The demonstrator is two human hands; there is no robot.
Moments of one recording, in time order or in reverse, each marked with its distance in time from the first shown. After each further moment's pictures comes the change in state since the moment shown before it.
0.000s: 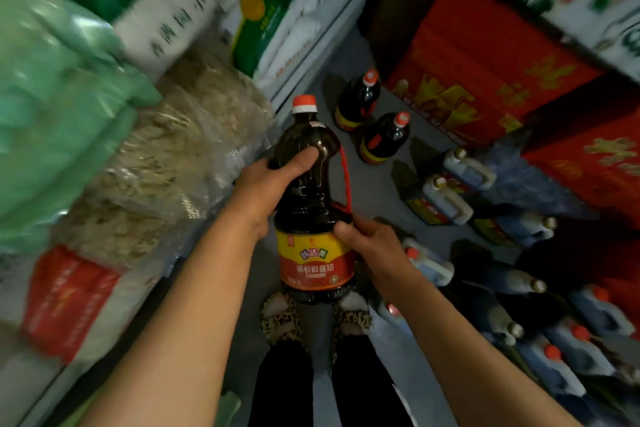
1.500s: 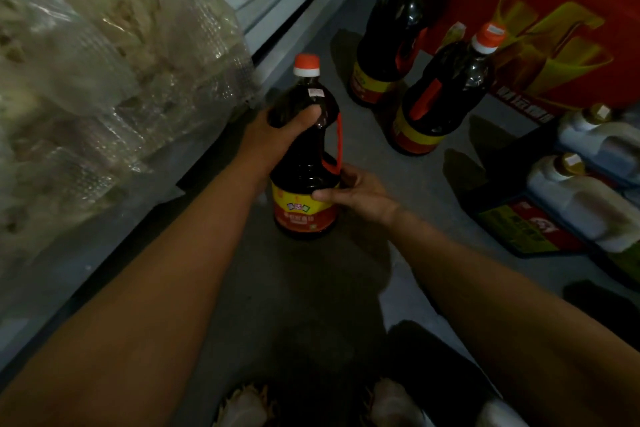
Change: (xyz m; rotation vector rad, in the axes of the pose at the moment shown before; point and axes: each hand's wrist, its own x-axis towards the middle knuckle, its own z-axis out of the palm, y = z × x) left_hand 0.340 -0.211 0.021 0.073 -0.005 0.326; right_hand 0.381 0.178 -0.076 -0.261 -0.133 -0.221
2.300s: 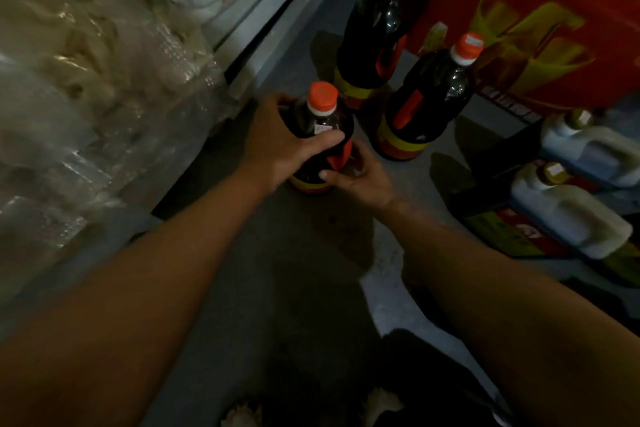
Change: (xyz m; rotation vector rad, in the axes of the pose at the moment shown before) left_hand 0.022 0.020 0.035 0.343 0.042 0.280; right_hand 0.023 -0.020 -0.037 -0.113 0.287 -0.079
